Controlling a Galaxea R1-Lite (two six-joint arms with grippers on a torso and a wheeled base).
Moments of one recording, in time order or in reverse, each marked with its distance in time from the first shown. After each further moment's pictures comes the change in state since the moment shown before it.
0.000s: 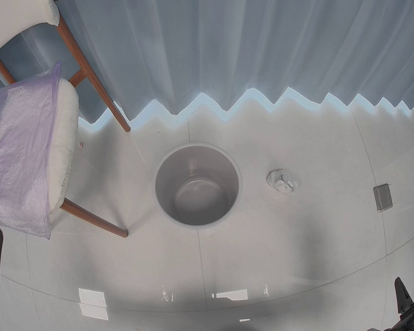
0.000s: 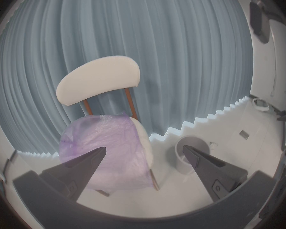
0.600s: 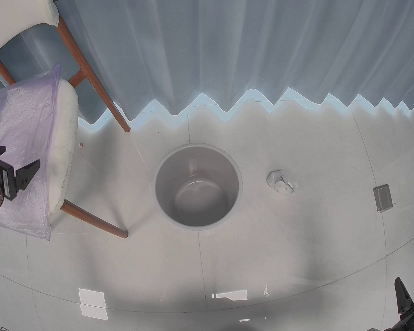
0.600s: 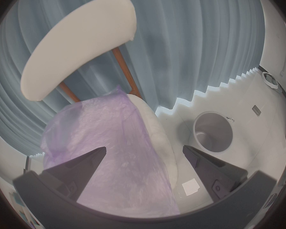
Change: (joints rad) left arm 0.026 0.730 -0.406 0.042 0.081 0.124; right arm 0.000 0.000 0.000 0.000 0.000 0.000
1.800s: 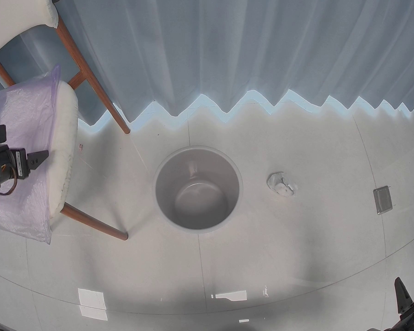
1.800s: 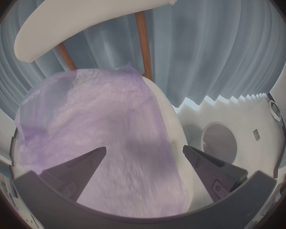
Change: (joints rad) left arm 0.143 0.248 -0.103 -0.047 -0.129 -0.204; right arm 0.000 0.000 0.000 0.000 0.000 0.000
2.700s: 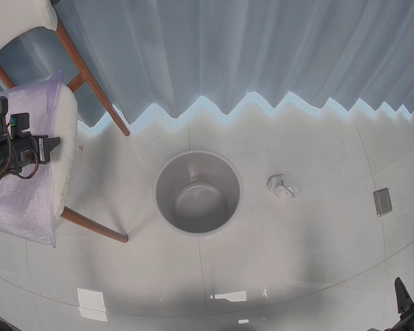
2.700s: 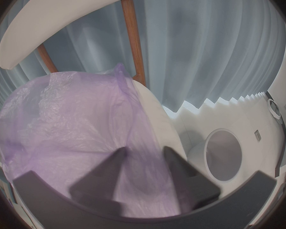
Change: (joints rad) left arm -0.077 0.192 -0.101 -0.090 0.050 0.003; right arm 0.000 0.000 0.000 0.000 0.000 0.000
